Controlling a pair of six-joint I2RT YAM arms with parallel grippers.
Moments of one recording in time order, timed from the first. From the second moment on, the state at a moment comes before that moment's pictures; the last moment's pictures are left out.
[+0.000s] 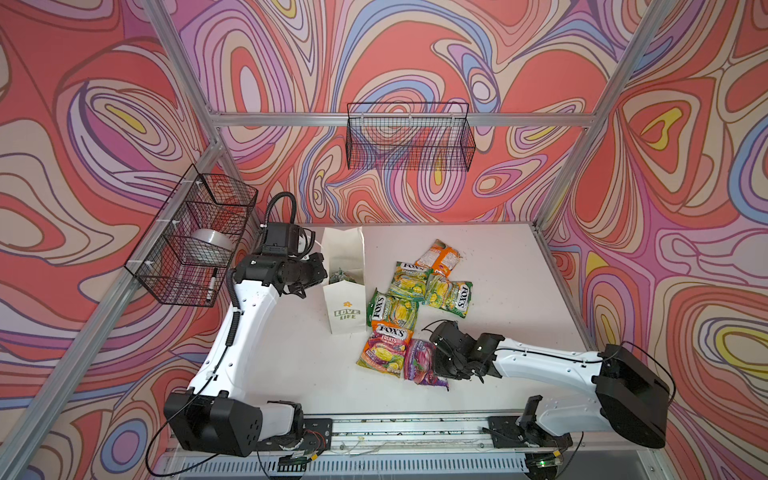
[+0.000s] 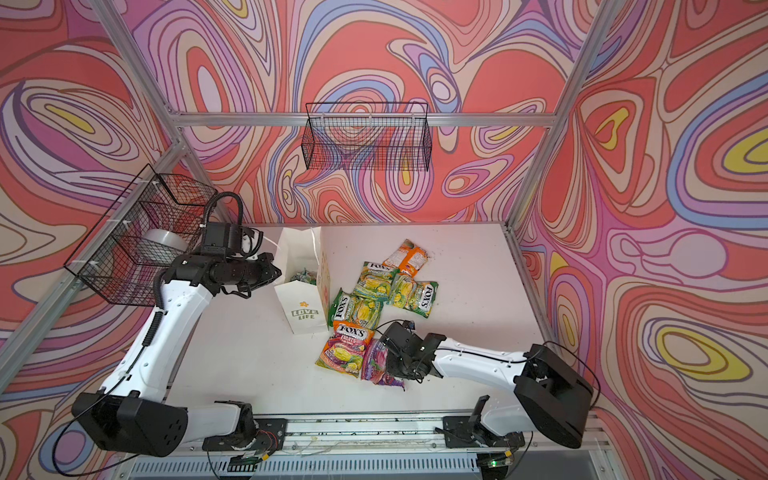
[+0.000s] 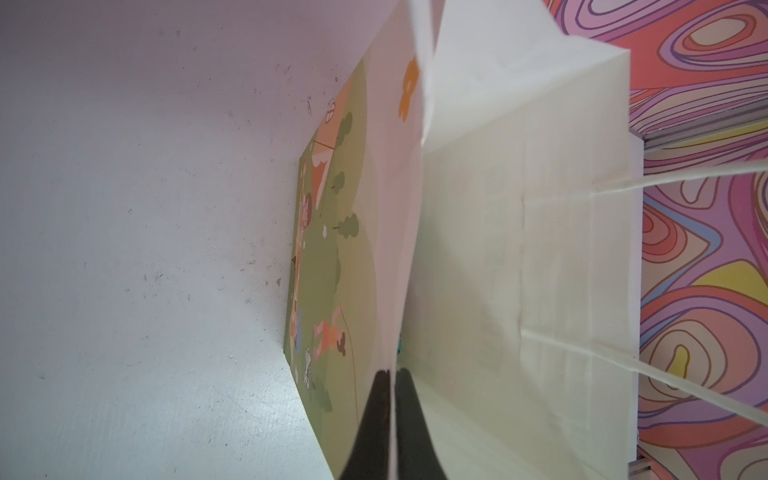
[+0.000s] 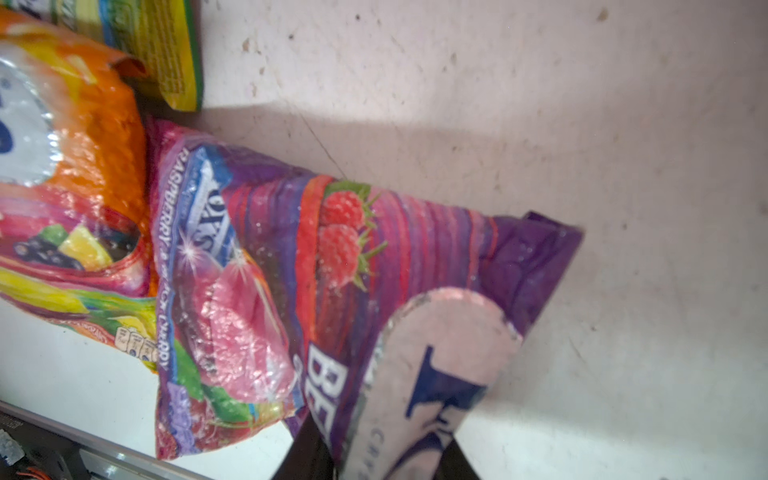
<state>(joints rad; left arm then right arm) -0.10 1.32 1.40 -1.00 0.23 -0.48 0.93 1.33 0.65 -0.51 -0.01 1.05</state>
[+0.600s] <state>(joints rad) -0.10 1.32 1.40 -1.00 0.24 -0.48 0.93 1.21 0.66 -0.57 0.10 1.04</state>
